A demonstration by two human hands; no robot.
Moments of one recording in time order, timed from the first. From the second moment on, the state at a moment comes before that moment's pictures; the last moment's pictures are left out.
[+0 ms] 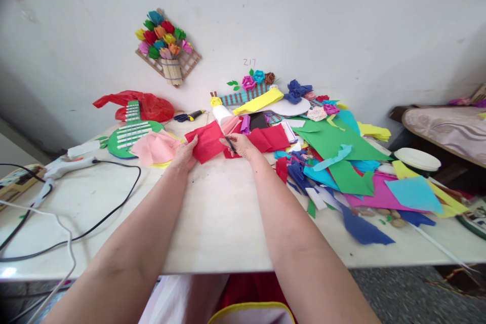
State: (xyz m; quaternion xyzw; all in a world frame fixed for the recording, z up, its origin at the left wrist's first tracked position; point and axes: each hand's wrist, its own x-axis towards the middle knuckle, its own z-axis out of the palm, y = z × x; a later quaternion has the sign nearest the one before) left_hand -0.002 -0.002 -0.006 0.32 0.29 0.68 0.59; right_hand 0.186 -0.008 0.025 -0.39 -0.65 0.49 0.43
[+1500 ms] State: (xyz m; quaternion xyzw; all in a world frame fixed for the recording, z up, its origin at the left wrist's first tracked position) left_hand 0.000 -0.004 -0.006 0.35 0.30 0.64 0.62; right_hand 0.192 -0.005 0.022 -0.40 -0.64 0.49 0.44
